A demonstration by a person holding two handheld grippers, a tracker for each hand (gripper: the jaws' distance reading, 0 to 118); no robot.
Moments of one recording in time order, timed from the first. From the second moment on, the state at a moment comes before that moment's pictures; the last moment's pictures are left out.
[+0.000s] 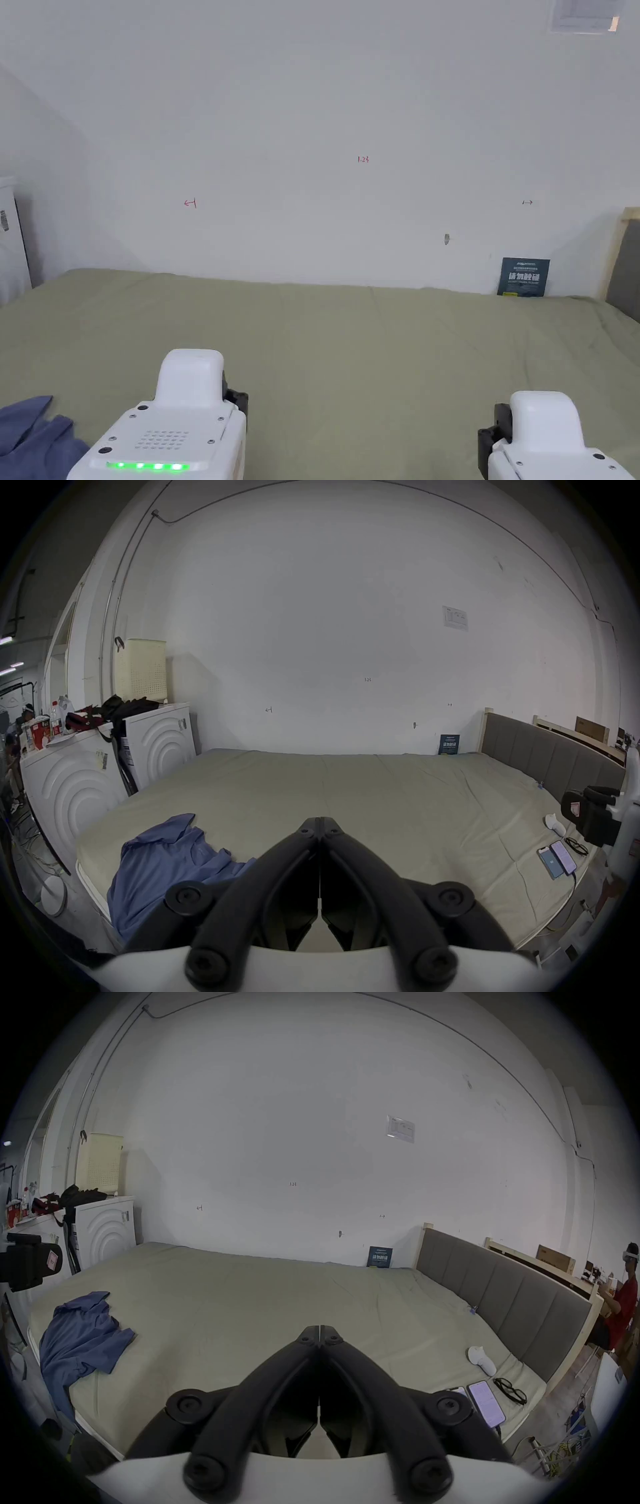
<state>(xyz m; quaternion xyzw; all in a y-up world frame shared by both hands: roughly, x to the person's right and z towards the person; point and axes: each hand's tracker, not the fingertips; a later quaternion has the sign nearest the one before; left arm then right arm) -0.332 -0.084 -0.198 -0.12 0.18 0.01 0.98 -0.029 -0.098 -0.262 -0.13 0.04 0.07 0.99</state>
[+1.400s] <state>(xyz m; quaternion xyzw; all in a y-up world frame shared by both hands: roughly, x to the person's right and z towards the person) -0.558 -0.165 -0.070 -0.29 0.37 0.07 0.88 -0.240 -0.175 -0.270 -0.20 0.33 0.10 0.92</state>
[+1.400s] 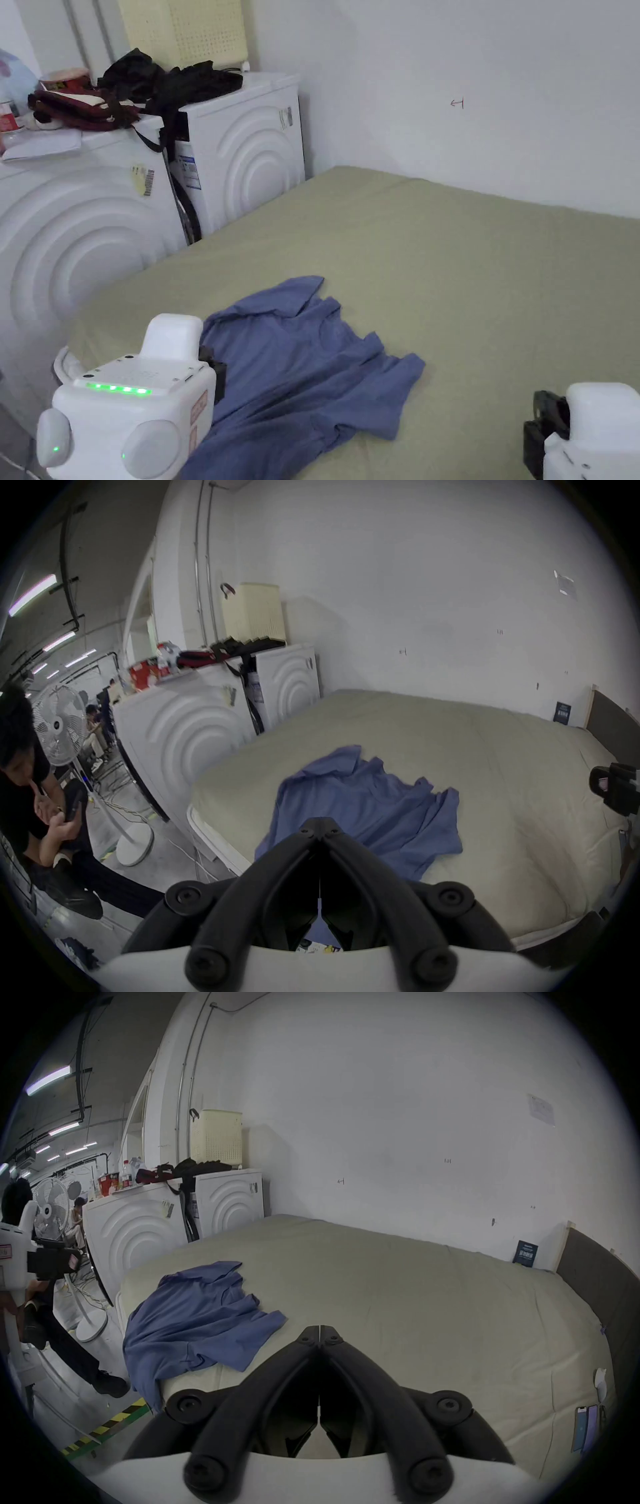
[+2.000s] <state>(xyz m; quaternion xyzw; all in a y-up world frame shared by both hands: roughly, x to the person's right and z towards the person) -0.623 -0.319 -0.198 -0.51 0.27 0.13 0.81 -0.225 -0.233 -0.271 -0.29 0.33 0.16 0.88</state>
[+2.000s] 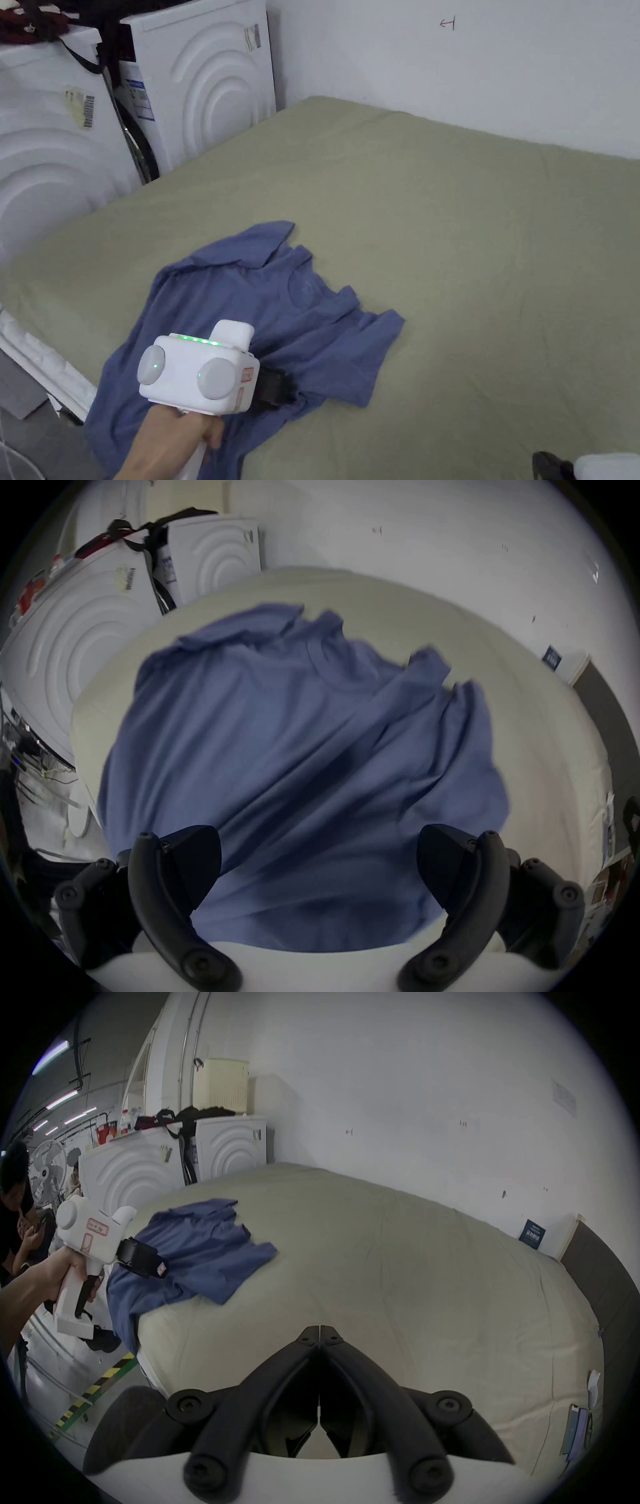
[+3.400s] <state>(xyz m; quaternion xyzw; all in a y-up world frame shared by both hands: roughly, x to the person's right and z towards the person) -0.115 -0.229 -0.522 -0.44 -0.23 0.10 0.86 0.048 -0.216 -0.256 -0.32 0.08 0.04 0.94</state>
